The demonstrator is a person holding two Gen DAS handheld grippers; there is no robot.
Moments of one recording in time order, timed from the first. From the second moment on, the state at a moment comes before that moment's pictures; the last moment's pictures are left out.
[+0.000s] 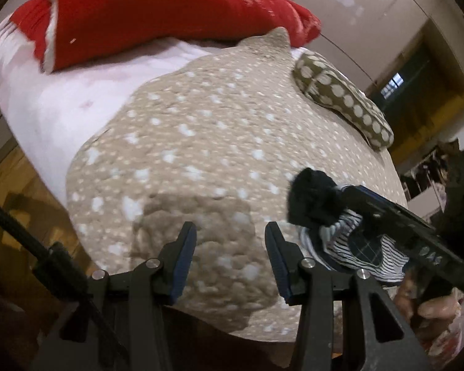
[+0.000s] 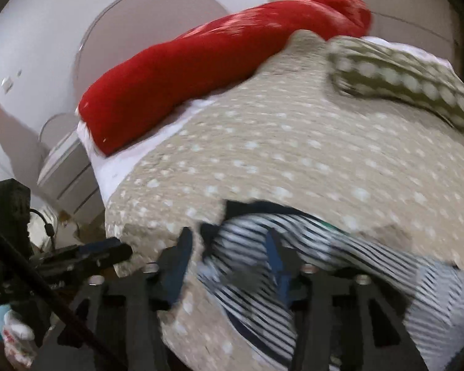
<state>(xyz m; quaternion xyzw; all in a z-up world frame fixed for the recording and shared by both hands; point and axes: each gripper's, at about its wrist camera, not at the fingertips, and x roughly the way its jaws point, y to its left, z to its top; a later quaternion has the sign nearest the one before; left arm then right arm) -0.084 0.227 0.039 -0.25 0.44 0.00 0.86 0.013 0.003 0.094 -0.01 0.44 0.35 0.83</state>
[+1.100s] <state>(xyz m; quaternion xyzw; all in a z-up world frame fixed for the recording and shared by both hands) -0.095 0.255 0.029 -0.29 0.43 0.00 0.85 0.054 -0.005 0.053 0.15 0.51 0.38 0.76</state>
